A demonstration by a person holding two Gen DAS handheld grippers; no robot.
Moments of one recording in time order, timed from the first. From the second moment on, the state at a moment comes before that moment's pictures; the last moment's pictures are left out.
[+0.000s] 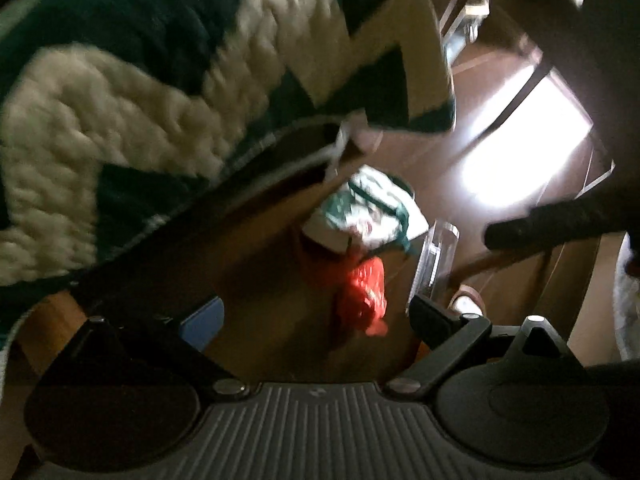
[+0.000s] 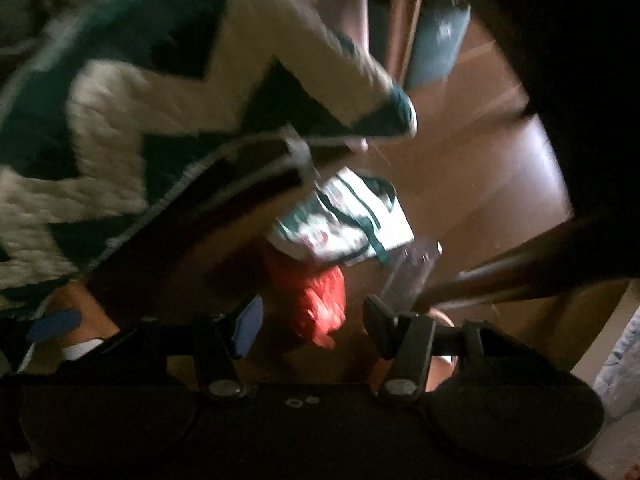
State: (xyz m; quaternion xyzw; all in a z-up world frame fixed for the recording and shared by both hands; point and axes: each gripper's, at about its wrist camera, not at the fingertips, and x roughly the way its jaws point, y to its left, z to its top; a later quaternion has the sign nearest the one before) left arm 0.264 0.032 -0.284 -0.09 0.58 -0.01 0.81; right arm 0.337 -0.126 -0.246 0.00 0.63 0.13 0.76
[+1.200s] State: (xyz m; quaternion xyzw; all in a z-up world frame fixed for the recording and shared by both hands) left arm 0.336 -0.026 -0.533 -0.12 0.69 -0.06 0.71; right arm 0.416 -0.126 -0.543 -0.07 0.79 0.05 0.60
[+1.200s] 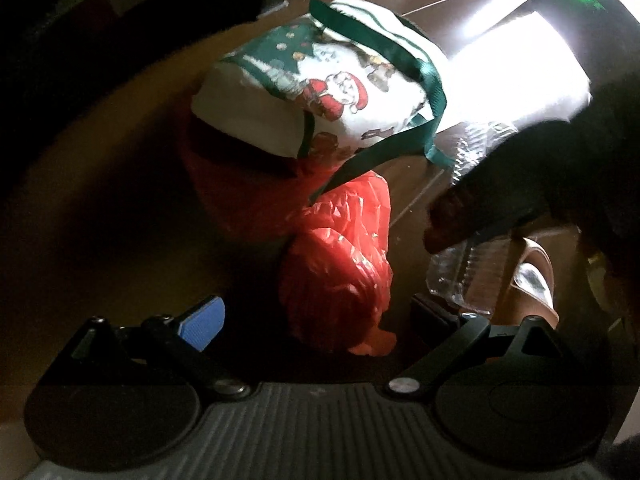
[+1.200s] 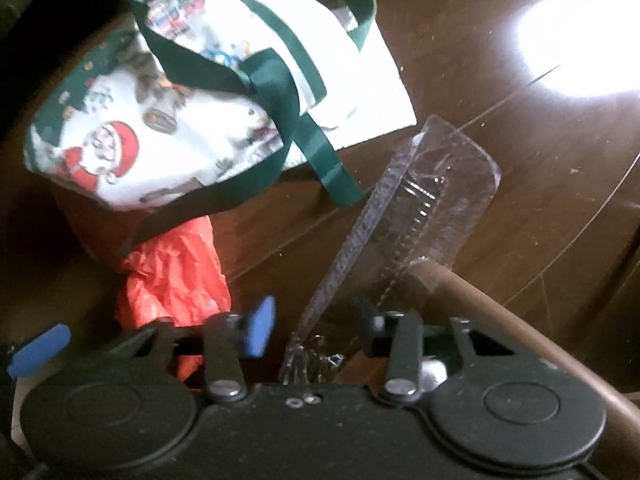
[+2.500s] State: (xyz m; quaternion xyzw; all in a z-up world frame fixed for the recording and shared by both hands) left arm 0.242 0.047 -0.325 -0.22 0.63 0.02 0.75; right arm 0.338 -0.092 -0.270 -0.03 0.71 0.17 0.68
